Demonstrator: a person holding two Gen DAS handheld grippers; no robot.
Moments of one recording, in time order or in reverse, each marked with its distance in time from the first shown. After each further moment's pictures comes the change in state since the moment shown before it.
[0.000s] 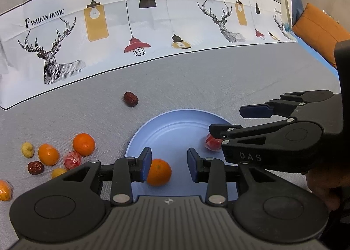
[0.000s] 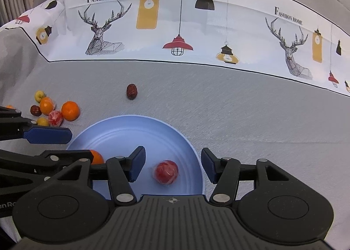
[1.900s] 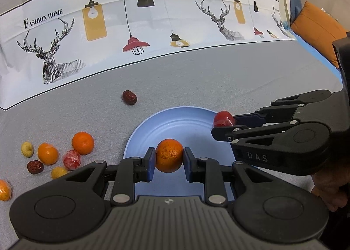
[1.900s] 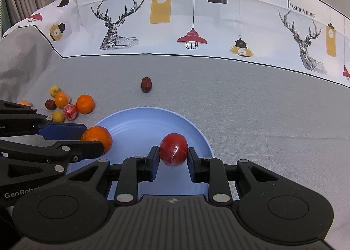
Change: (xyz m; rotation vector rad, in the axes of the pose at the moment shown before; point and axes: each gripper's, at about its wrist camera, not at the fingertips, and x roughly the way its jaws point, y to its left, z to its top) left arm 0.001 -0.002 -0.003 0.018 0.005 -0.001; right arm -0.001 -0.001 -0.004 0.001 0.035 0.094
